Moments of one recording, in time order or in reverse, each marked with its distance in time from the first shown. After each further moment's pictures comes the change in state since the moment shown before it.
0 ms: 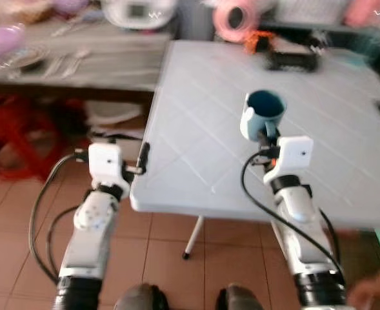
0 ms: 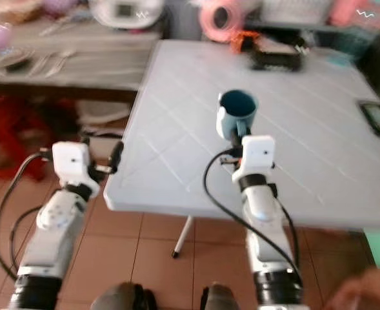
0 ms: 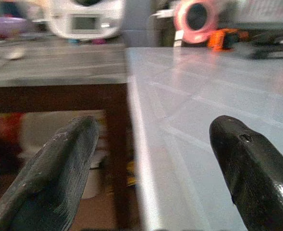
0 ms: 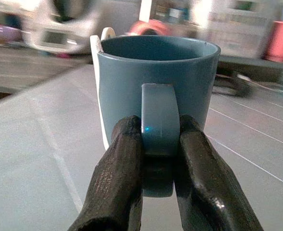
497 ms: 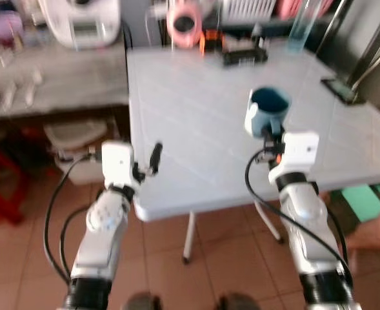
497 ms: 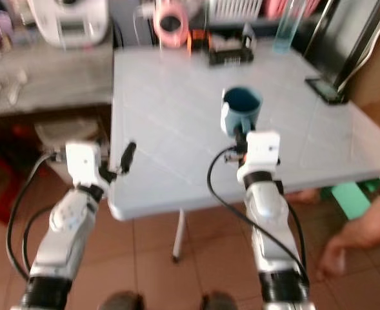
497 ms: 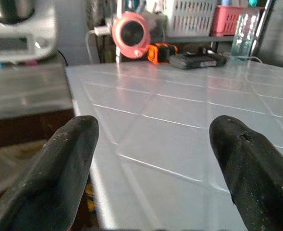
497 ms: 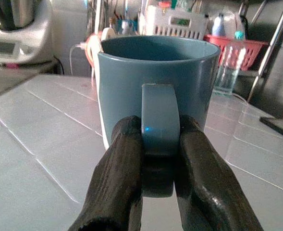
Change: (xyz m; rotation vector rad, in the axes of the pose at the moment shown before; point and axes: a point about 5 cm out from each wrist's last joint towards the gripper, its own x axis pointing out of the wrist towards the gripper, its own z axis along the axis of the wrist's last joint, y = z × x) left arm 0.003 -0.007 0.001 0.015 -0.025 -0.030; right arm 0.004 0.002 0.008 -0.006 -0.023 0.025
